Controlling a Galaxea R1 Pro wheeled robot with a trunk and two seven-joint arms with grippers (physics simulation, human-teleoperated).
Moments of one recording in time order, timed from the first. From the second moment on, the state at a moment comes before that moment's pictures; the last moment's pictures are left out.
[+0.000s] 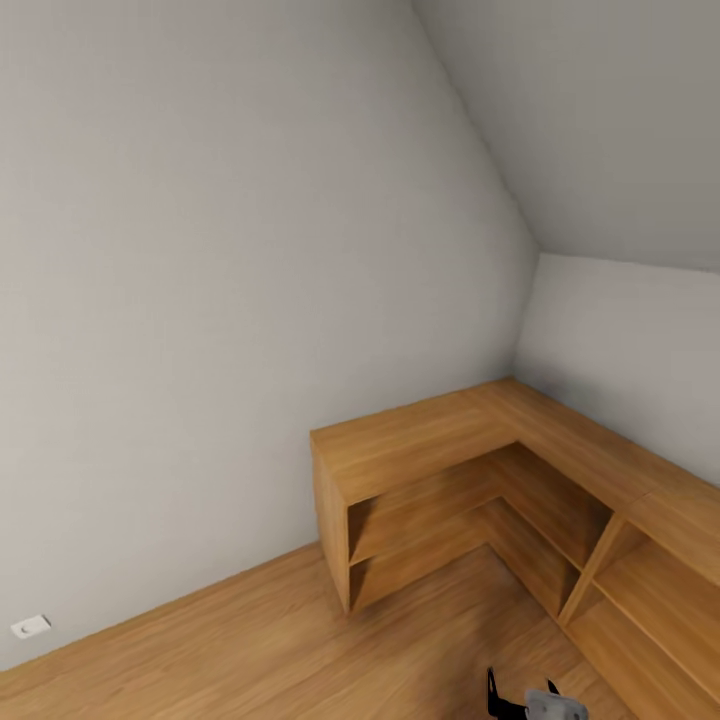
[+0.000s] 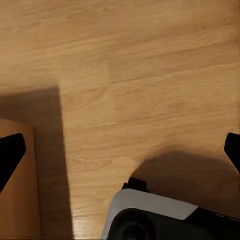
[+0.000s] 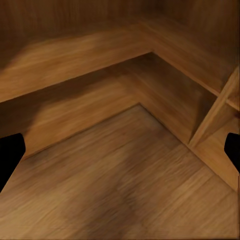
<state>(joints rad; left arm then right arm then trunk) -0.19 -0.02 -0.29 -0.02 0.47 -0.47 0.19 -0.37 0.00 0.08 0.02 -0.10 -0.89 -0.22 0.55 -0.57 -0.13</state>
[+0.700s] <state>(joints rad) -0.19 -0.02 -0.28 -0.03 0.47 -0.41 0.16 -0.37 0.00 0.09 0.02 -0.10 -0.89 -0.21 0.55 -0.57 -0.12</state>
